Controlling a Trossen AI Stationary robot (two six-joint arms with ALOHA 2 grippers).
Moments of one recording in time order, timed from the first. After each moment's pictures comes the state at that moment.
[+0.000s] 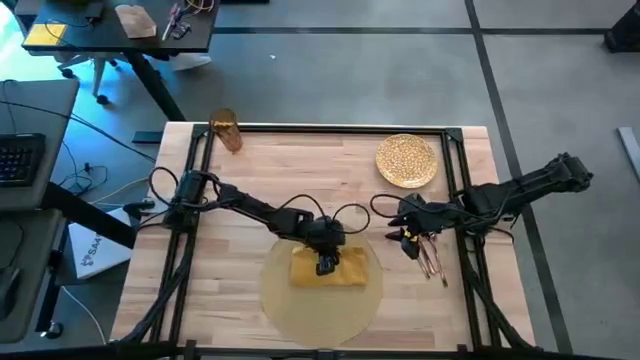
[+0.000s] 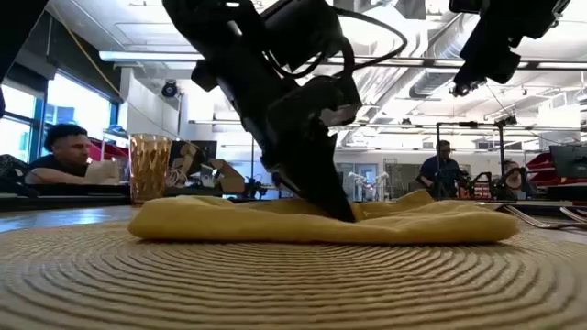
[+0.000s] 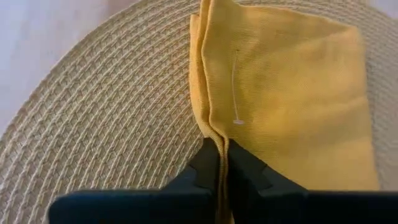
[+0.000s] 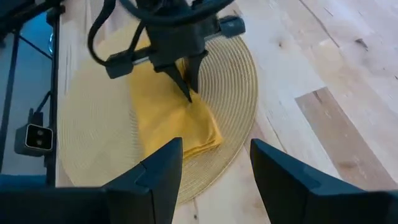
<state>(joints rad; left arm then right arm) -0.14 2.05 1.25 -0.11 0.02 -0.35 0.32 1.00 0.77 -0.58 0.20 0.65</state>
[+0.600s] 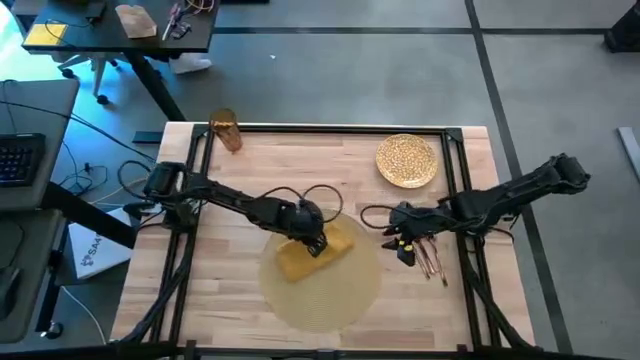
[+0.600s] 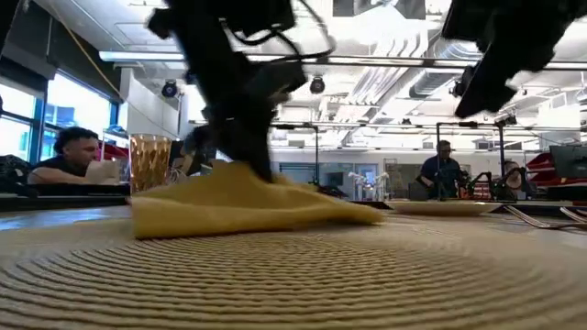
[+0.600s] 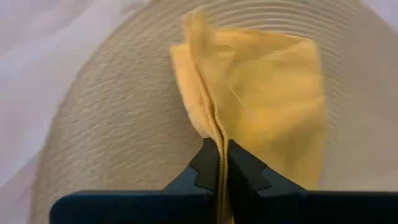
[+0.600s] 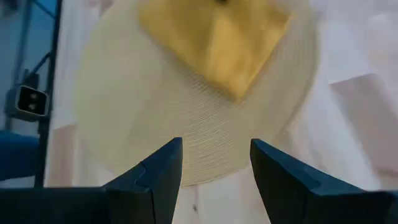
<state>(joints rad) -0.16 1.78 1.11 -0.45 -0.24 -0.96 0.28 1.10 0.61 -0.30 0.04 0.55</state>
